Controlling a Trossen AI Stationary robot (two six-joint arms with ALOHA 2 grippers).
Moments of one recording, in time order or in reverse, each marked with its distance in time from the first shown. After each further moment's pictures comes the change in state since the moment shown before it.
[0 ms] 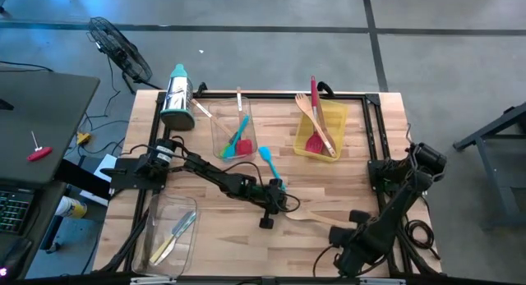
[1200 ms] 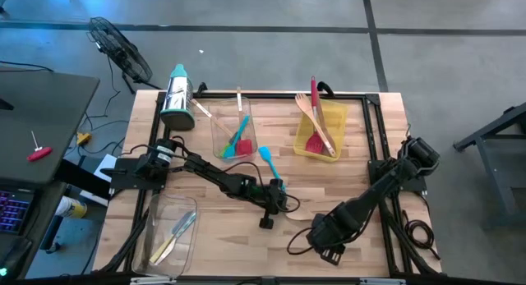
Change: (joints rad) left arm 0.000 0.001 0.000 0.007 0.000 0.014; right arm -0.236 0.000 0.000 0.085 -0.280 0.010
